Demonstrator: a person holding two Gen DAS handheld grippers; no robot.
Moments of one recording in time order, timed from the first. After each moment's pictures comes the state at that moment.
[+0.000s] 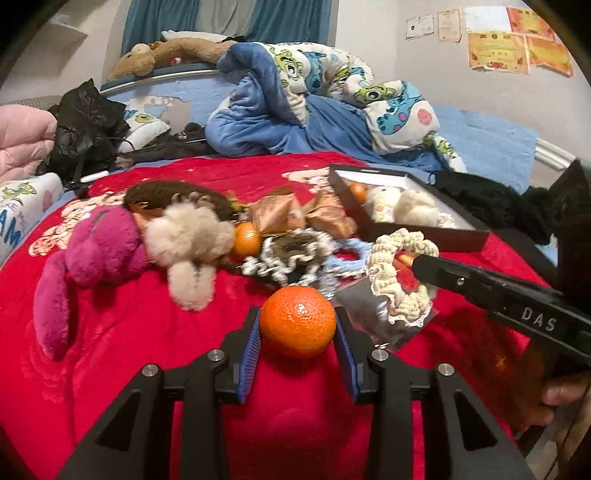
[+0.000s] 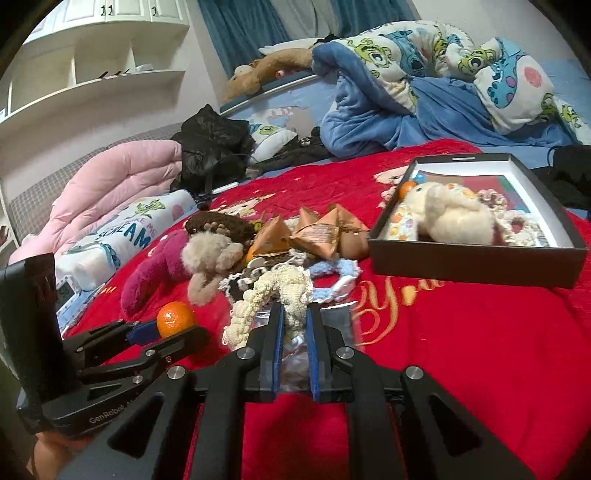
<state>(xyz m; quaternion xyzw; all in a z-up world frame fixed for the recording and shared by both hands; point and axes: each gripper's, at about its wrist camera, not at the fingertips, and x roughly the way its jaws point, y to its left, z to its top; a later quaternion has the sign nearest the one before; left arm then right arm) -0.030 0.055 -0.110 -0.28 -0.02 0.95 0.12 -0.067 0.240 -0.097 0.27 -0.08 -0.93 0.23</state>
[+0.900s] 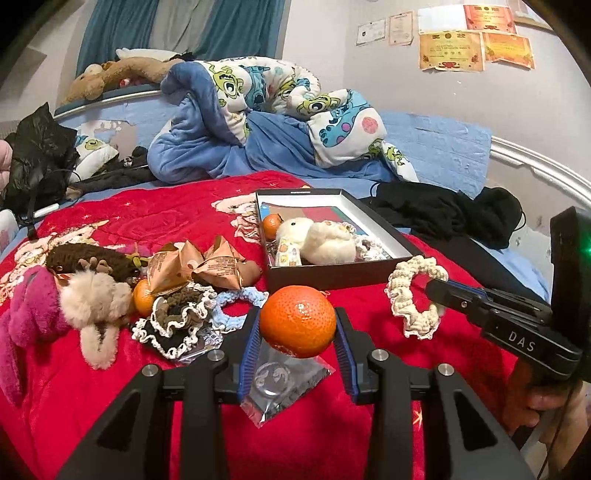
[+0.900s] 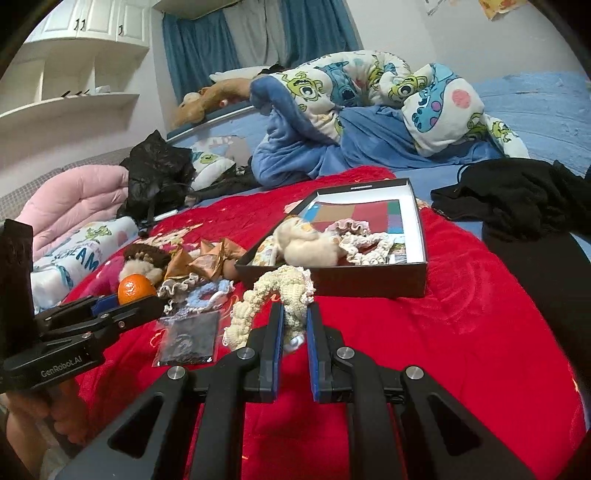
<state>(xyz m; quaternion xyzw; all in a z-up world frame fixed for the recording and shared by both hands) -0.043 0.133 -0.071 -0.26 -0.01 0.95 0.20 -0.031 0.342 -0.077 0.24 -0.08 -0.96 0.11</state>
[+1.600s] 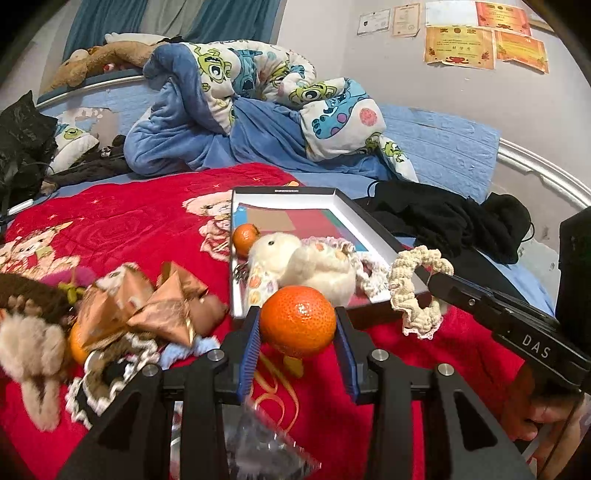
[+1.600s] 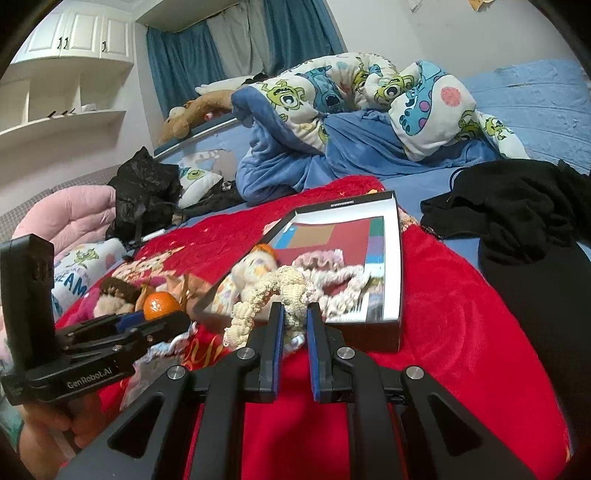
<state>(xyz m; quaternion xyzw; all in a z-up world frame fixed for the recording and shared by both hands) -0.129 0.181 -0.079 -0.28 -0.02 0.93 0.22 -0.085 0.377 -0.071 0.22 -0.10 -0.96 0.11</state>
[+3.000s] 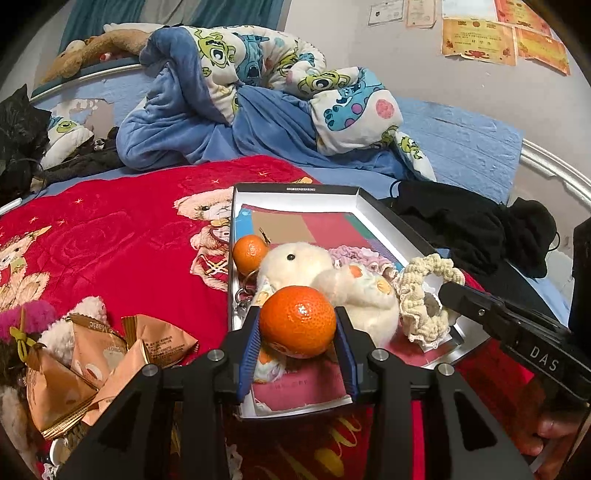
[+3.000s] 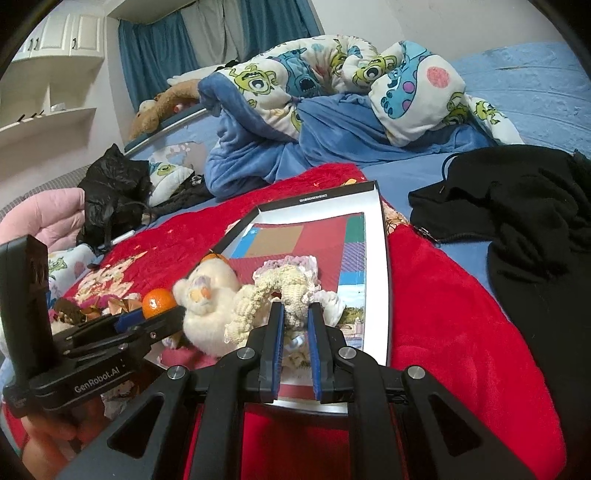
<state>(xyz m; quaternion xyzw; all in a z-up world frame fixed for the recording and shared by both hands) -0.211 0.197 -0.102 -0.29 -0.02 0.93 0.22 -0.158 0.391 -0.086 0.25 -0.11 -0.96 0.07</state>
